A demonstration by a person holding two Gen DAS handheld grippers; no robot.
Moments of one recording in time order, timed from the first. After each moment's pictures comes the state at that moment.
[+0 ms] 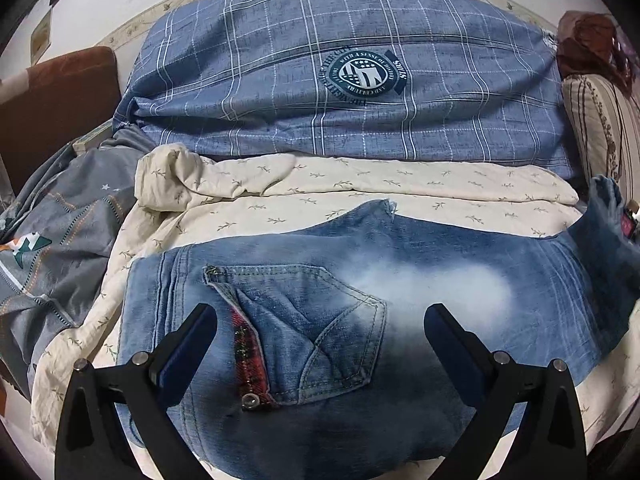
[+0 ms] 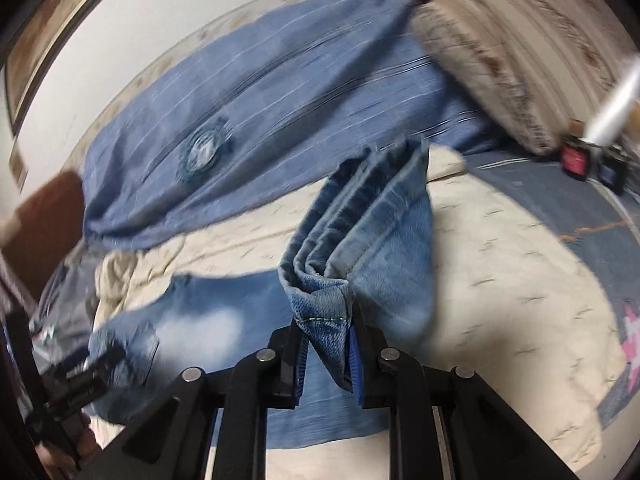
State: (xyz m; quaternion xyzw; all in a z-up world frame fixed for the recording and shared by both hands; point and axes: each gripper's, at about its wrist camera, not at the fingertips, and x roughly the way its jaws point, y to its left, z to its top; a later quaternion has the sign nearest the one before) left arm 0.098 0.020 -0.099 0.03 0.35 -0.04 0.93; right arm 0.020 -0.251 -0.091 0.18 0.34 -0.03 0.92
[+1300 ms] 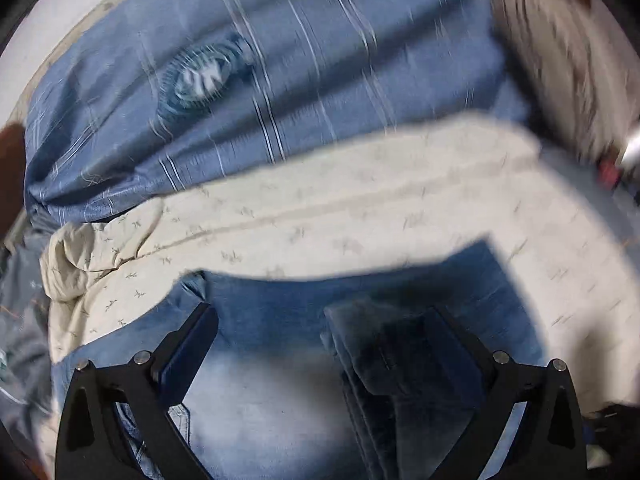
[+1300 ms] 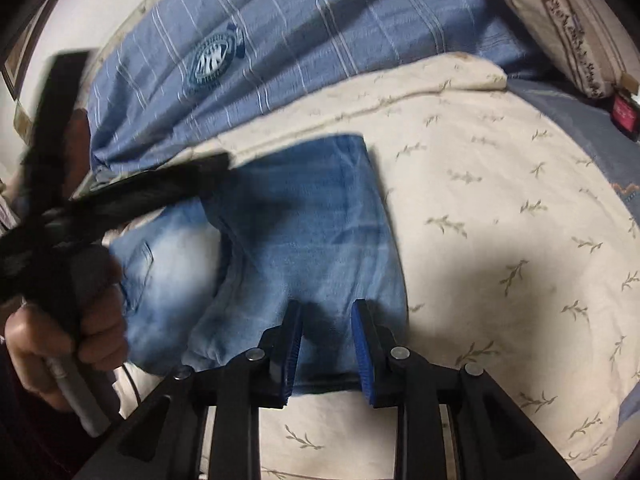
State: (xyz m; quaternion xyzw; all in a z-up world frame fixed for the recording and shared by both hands) left arm 0.173 -0.153 -0.110 0.17 0.41 -0.11 0.89; right arm 0.034 -0.267 -0.128 0.18 0.47 0.05 0.87
